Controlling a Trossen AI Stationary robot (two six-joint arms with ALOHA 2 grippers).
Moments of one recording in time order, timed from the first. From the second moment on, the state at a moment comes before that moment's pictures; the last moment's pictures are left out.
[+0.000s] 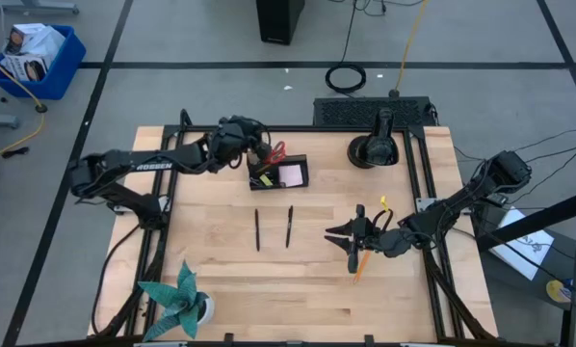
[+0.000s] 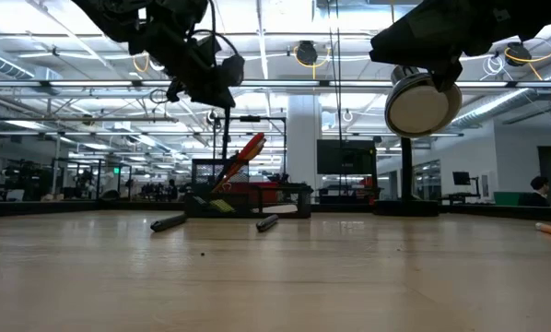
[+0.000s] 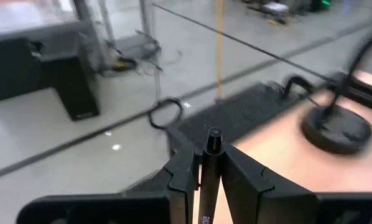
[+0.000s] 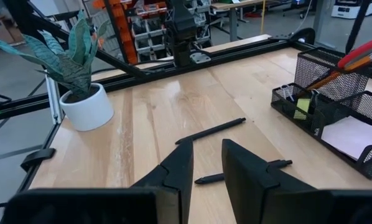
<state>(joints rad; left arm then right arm) 0.38 1.39 0.89 0.13 -0.50 -0.21 0.53 1.28 0.51 0.46 0.68 0.39</state>
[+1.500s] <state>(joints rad) 0.34 1.35 0.73 0.19 -0.30 -0.32 0.52 1.28 0.51 0.46 0.68 0.41</state>
